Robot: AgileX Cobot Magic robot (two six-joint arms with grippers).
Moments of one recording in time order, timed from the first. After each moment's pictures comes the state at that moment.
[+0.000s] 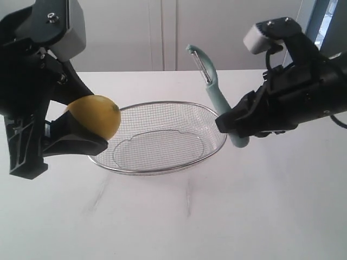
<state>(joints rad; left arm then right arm) -0.63 1.16 -1.11 -0.39 0.96 0.94 0.25 1.30 -0.93 0.84 0.81 -0.93</state>
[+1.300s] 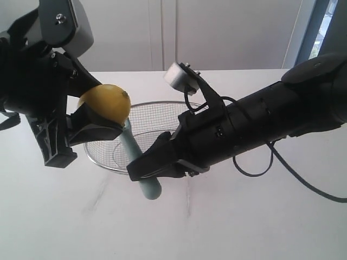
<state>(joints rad) -0.63 1.16 -1.02 -0.43 0.73 0.94 0.49 1.56 -0.92 1.30 0.97 -1.11</state>
